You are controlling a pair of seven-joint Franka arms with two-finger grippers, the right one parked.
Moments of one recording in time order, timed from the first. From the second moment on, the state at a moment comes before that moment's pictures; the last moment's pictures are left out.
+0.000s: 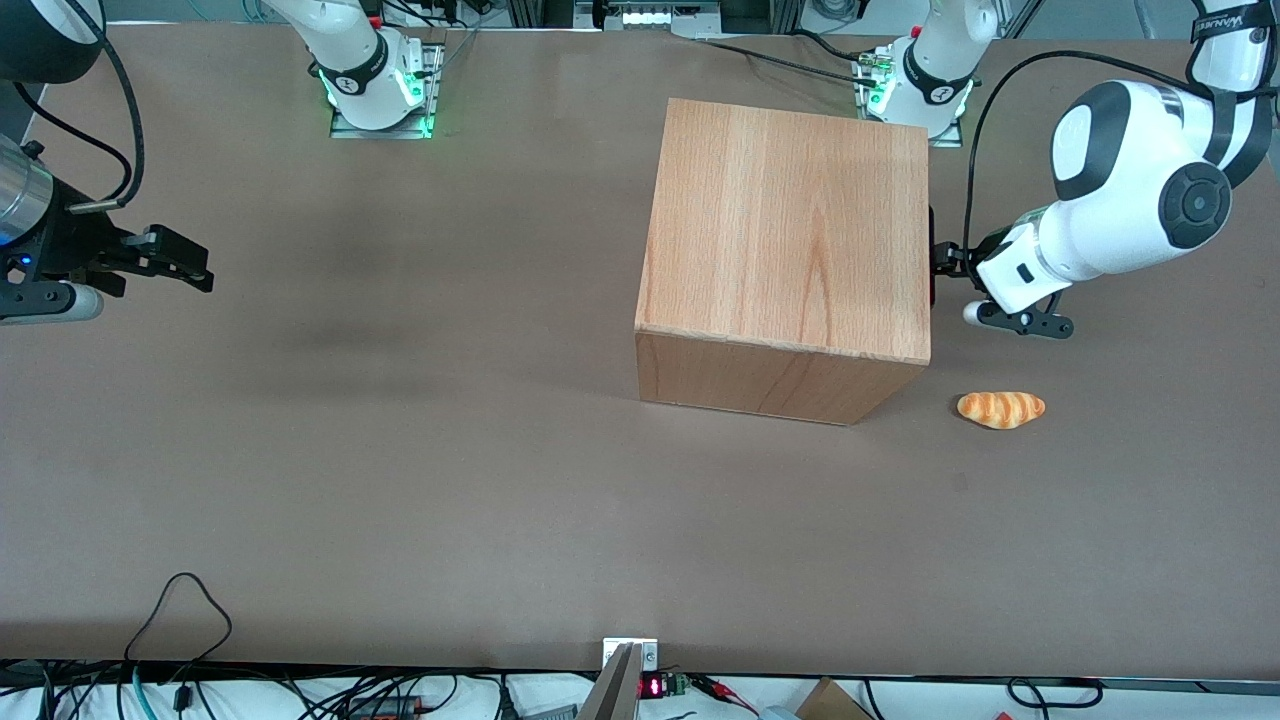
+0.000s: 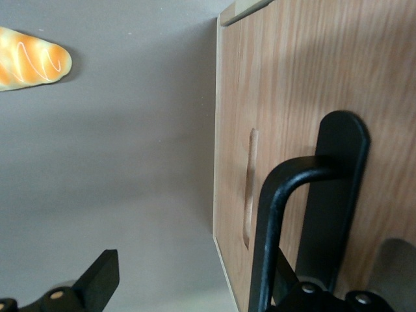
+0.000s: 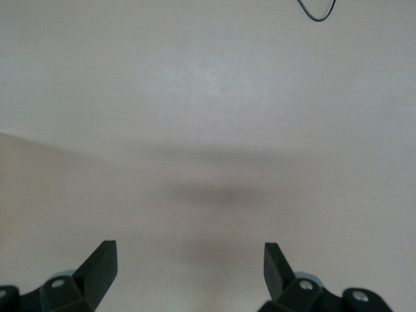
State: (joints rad) arm 0.08 0.05 -0.18 -2.08 -0.20 1.87 0.09
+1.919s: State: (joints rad) arm 0.16 0.04 -0.18 -2.07 -0.07 1.88 0.12
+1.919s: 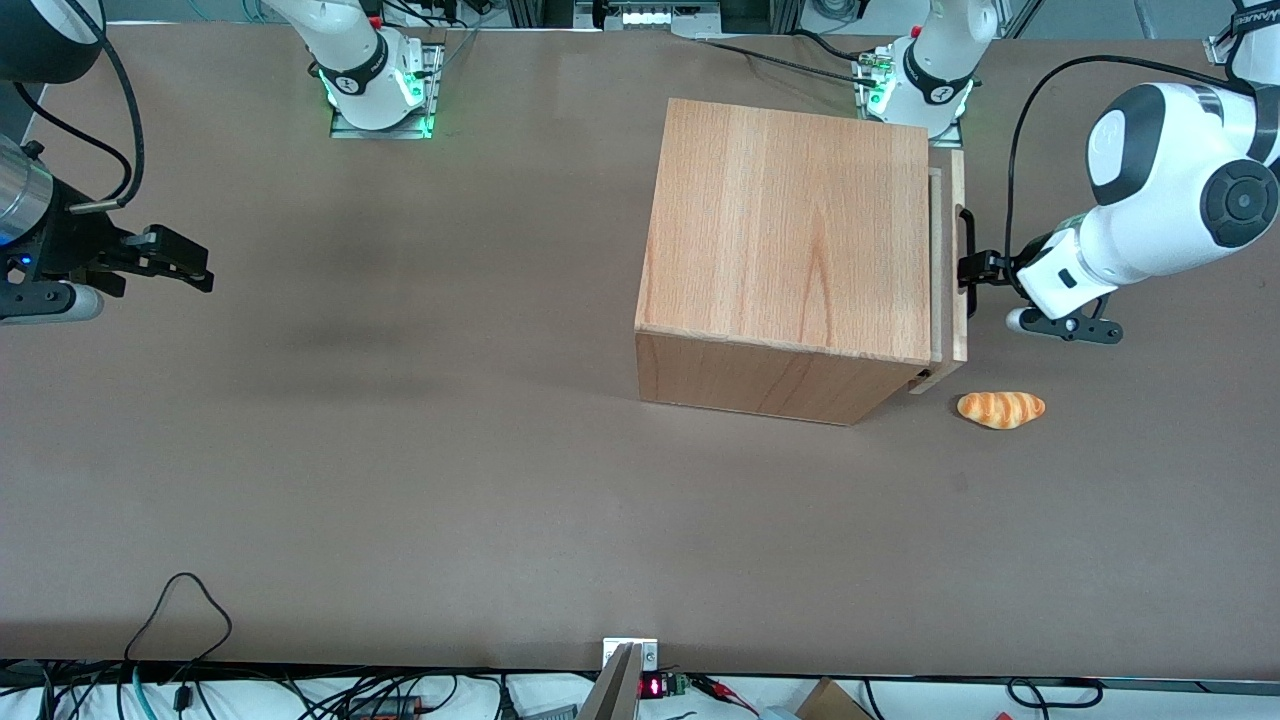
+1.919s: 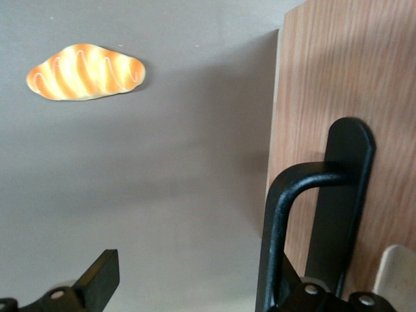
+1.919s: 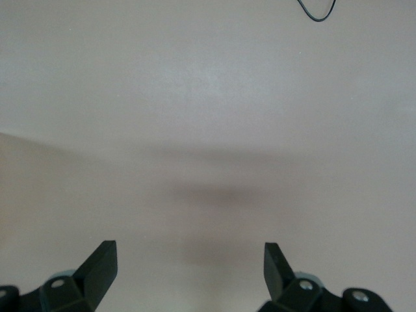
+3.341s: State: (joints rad) arm 0.27 0.05 -0.18 -2.06 0.01 1.91 0.17
